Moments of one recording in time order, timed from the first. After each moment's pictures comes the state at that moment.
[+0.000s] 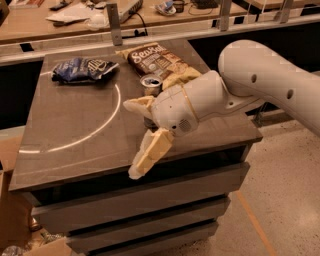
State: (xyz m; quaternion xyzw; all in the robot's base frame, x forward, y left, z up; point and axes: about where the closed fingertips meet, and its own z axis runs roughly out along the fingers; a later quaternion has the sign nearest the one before) arm 0.440 0.067 0.892 -0.65 0.55 0.38 0.35
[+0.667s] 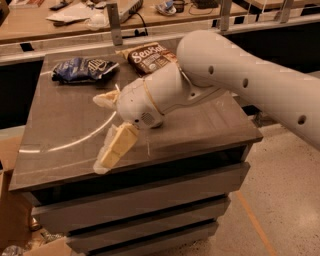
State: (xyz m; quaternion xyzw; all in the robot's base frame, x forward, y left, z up) arm 0.448 0.132 0.897 -0.68 0.54 0.37 0.34
